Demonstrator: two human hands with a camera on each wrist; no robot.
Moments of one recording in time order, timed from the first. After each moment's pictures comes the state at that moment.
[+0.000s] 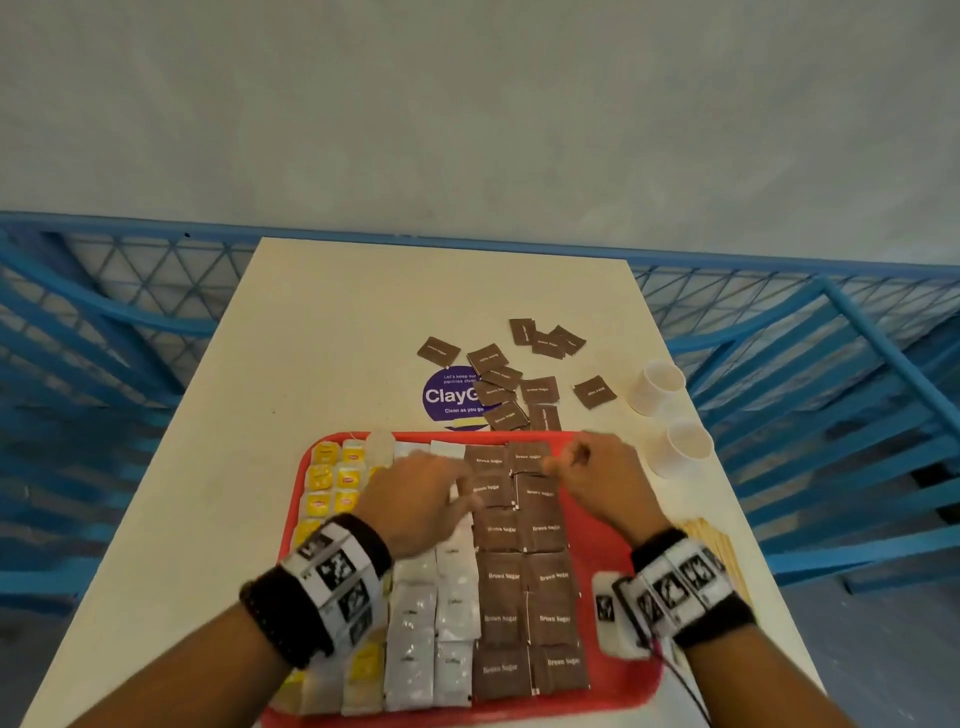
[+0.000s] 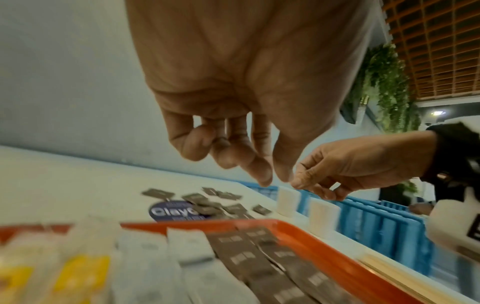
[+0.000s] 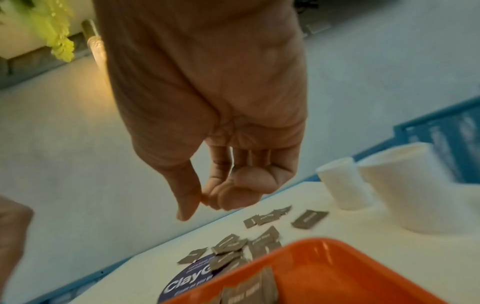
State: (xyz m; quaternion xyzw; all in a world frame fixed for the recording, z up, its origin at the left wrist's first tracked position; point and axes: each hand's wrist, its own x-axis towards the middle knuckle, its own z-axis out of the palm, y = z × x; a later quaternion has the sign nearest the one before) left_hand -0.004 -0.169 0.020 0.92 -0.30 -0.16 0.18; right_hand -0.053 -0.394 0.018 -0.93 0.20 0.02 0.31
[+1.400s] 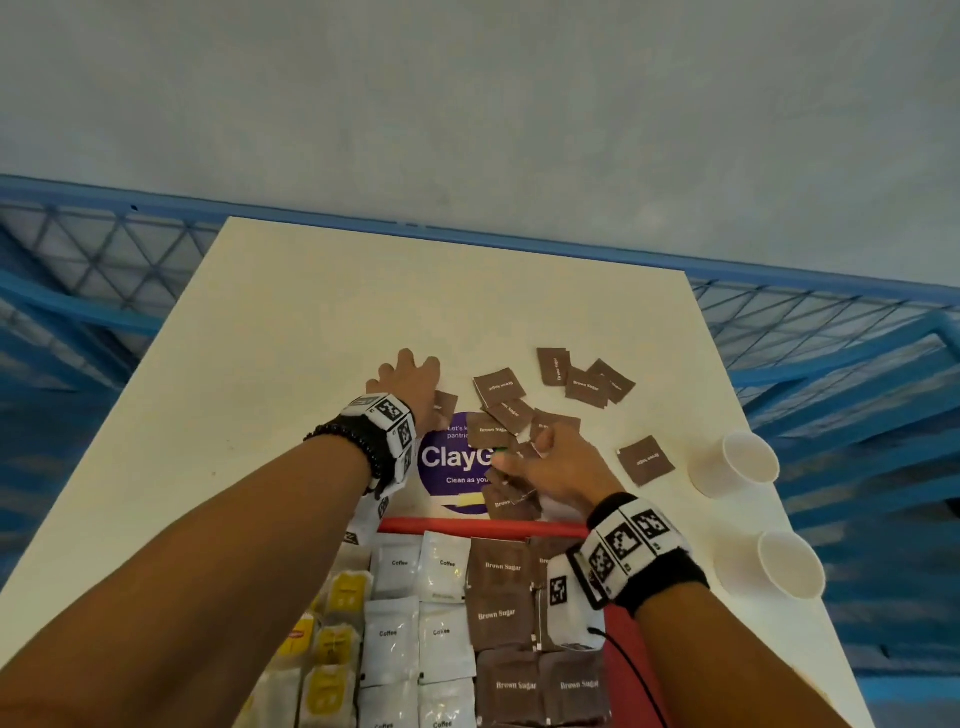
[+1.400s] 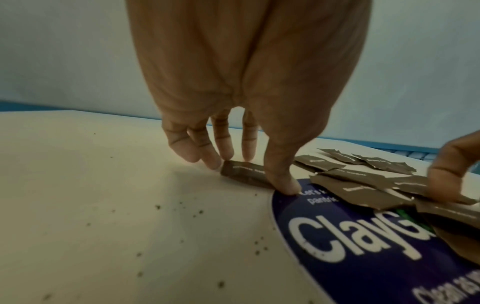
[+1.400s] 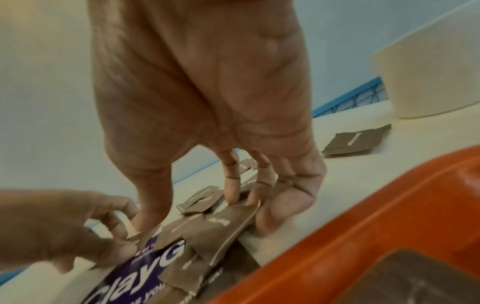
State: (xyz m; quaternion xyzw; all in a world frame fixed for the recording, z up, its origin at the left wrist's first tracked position) left_hand 0.245 -0.230 -0.069 0.96 -0.14 -0.21 0.11; right_hand 0.126 -0.404 -0.063 -0.81 0.30 0.18 0.47
